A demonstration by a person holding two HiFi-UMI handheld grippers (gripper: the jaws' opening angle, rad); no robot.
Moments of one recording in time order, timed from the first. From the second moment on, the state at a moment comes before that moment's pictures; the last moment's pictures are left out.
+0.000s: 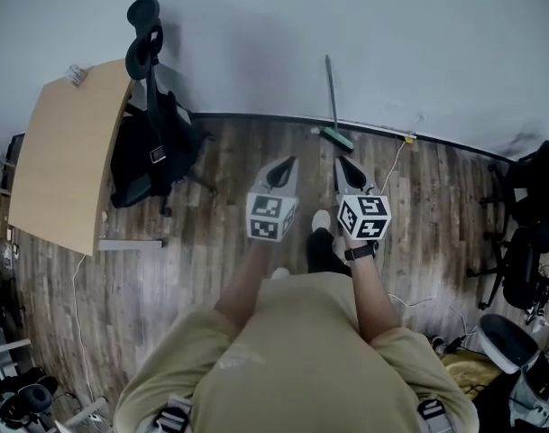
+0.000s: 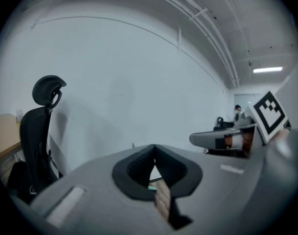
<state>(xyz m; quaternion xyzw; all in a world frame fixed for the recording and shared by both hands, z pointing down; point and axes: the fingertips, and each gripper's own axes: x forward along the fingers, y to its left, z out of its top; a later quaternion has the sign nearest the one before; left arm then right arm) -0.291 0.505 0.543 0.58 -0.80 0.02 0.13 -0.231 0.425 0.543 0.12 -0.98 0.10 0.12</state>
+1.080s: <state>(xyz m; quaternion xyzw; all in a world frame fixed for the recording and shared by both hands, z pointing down) -0.447 0.198 0.597 0.55 -0.82 0.05 0.18 -0.378 0.072 0.640 0.13 -0.97 0.12 0.18</state>
